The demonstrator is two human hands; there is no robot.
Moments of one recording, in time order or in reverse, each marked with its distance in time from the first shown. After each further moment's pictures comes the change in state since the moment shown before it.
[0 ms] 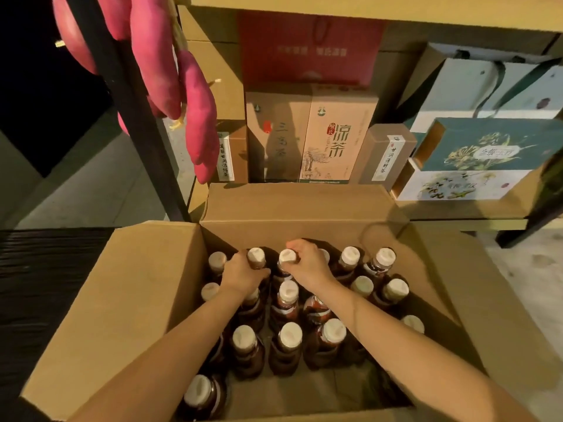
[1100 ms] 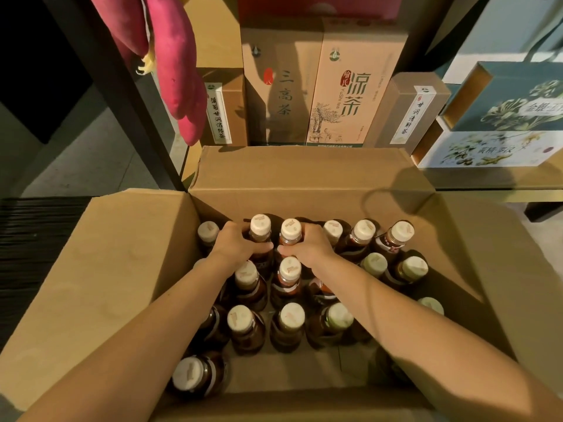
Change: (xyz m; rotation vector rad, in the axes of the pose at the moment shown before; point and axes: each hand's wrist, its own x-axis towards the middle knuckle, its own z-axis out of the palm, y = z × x) left_hand 0.011 -0.004 -0.007 -0.101 -0.103 0.003; right_hand 0.009 0.008 0.013 0.202 -0.110 0.237
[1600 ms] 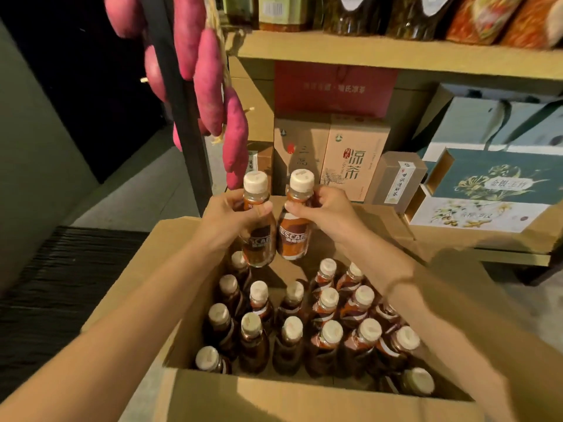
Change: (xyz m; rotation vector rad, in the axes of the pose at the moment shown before) left_hand -0.113 0.079 -0.091 -0.411 0.189 0.391; right_hand -0.102 -0.120 -0.075 0.199 -0.027 -0.463
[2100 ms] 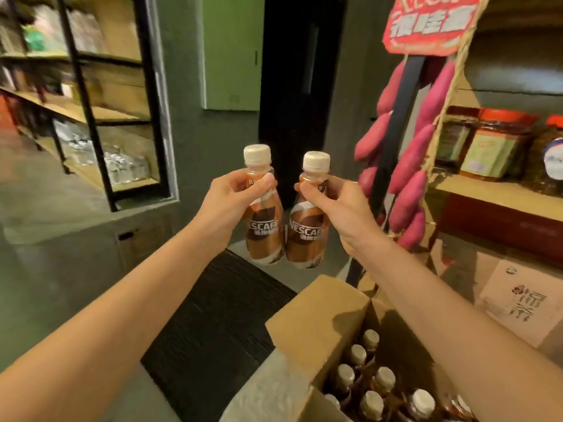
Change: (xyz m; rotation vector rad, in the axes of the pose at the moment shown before) left_hand -0.167 0.099 -0.212 -0.079 0.620 0.225; right_hand -0.078 -0.187 0.176 0.176 -0.506 -0.539
